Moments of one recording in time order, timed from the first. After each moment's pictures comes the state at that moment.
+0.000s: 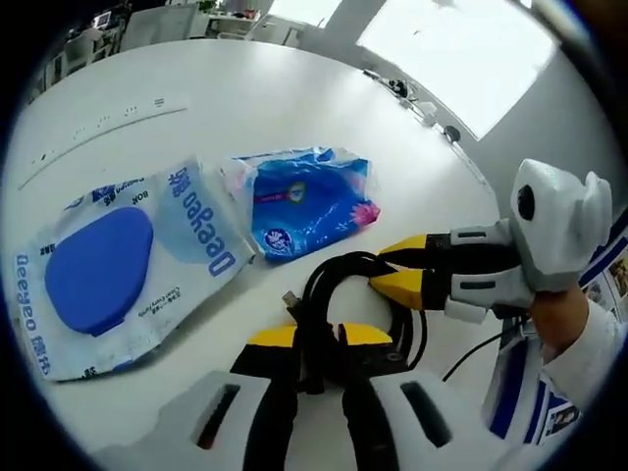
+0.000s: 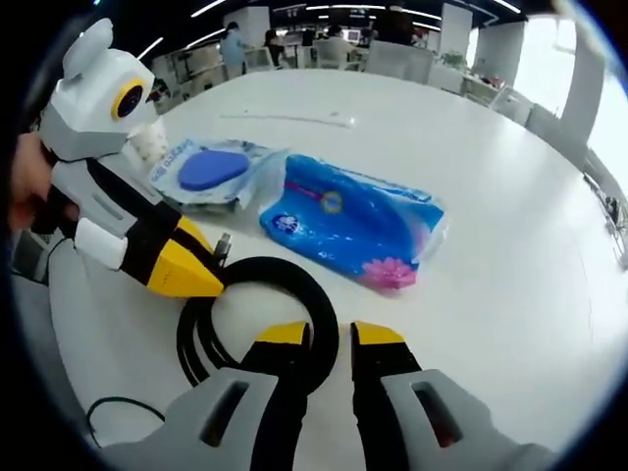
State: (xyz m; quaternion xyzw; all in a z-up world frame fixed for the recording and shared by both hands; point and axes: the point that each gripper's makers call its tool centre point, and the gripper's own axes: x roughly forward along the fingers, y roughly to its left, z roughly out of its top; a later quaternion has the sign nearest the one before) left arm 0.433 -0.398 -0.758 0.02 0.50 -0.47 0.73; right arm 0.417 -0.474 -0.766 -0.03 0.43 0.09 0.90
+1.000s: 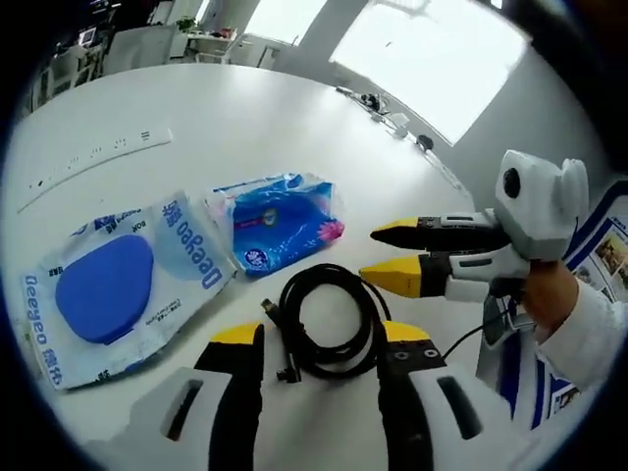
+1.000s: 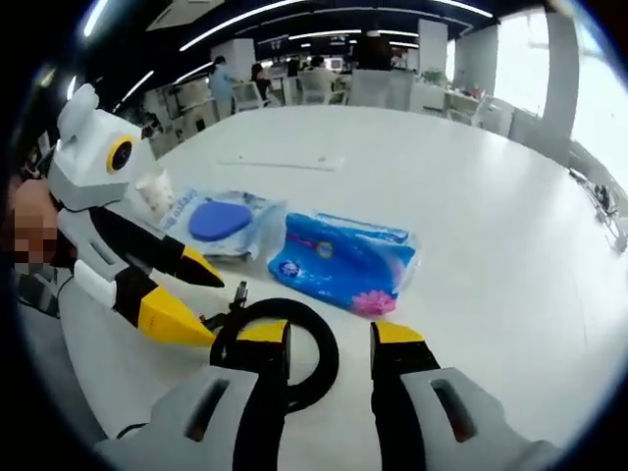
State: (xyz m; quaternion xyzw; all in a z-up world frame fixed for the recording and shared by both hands) left arm 0.424 -0.394 -0.719 0.00 0.45 -0.52 0.73; right arm 0.420 -0.475 -0.715 0.01 0.37 0.07 0.93
